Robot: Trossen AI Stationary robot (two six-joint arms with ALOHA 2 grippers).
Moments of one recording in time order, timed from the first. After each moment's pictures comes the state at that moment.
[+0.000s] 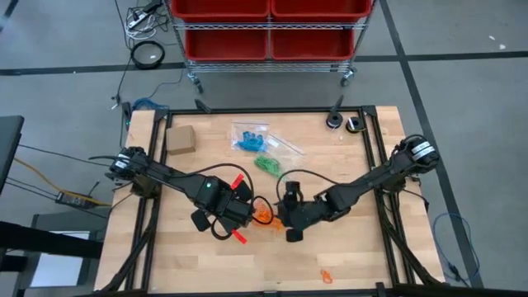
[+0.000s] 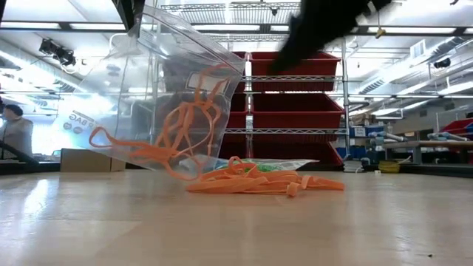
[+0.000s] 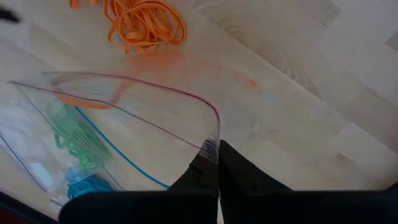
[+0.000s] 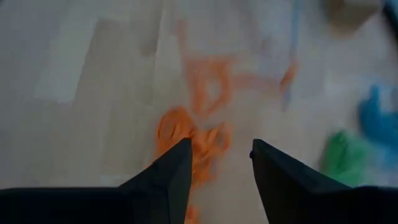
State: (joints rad) left arm -0.38 1.79 1.75 -1.44 -0.17 0.60; right arm 0.44 1.68 1.15 -0.30 0.48 0.19
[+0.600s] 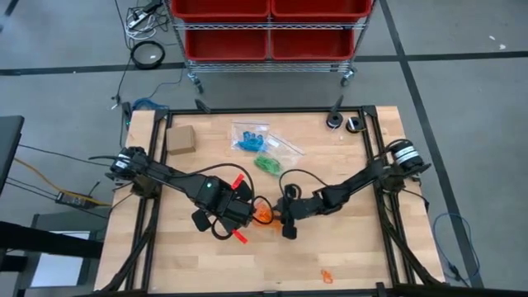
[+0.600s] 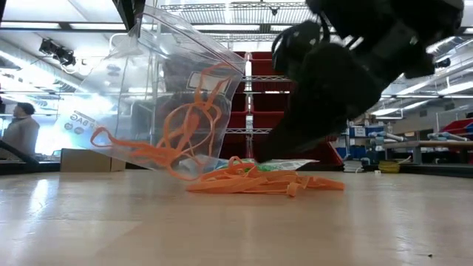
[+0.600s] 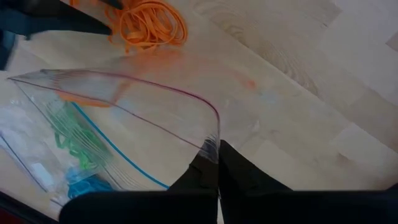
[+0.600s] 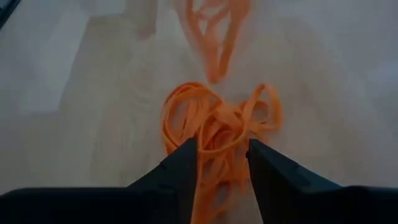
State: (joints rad) left arm -0.38 1.79 1.75 -1.44 -0.17 0.60; right arm 0.34 1.85 0.83 0.38 0.26 0.34
